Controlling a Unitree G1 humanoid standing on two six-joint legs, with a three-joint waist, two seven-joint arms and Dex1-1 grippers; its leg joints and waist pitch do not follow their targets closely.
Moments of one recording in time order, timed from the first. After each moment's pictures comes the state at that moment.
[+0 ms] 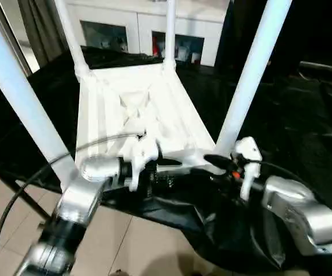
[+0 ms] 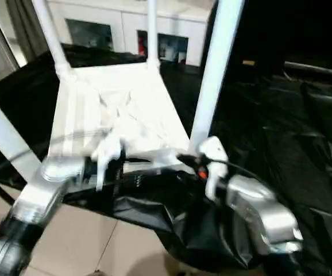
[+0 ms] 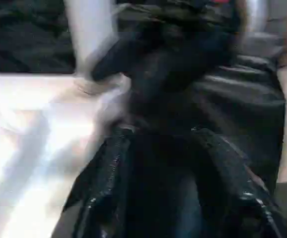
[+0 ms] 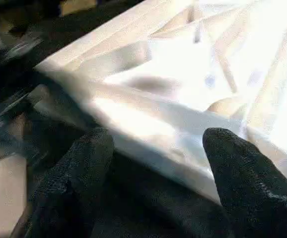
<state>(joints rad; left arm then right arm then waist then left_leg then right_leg) -0.29 0.31 -0.22 0.06 -0.13 0.26 -1.09 -0.23 -0.32 0.09 -0.03 0.33 0.51 0.72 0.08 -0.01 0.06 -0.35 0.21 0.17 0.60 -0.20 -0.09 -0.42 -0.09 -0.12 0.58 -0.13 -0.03</state>
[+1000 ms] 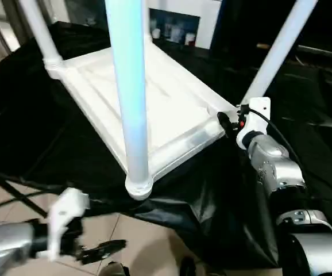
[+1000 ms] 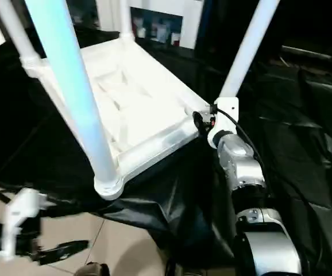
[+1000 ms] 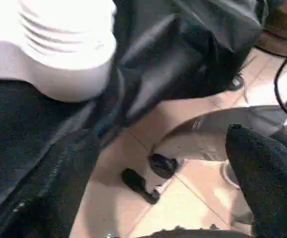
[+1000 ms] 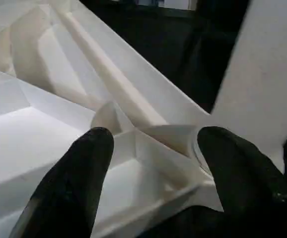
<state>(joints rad) 0.28 0.67 0.14 -0.41 -0.34 0.45 -1.14 -0.67 -0.21 -0.10 0.71 0.19 0.14 0.23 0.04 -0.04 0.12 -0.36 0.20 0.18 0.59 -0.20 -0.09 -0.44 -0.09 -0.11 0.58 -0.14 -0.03</state>
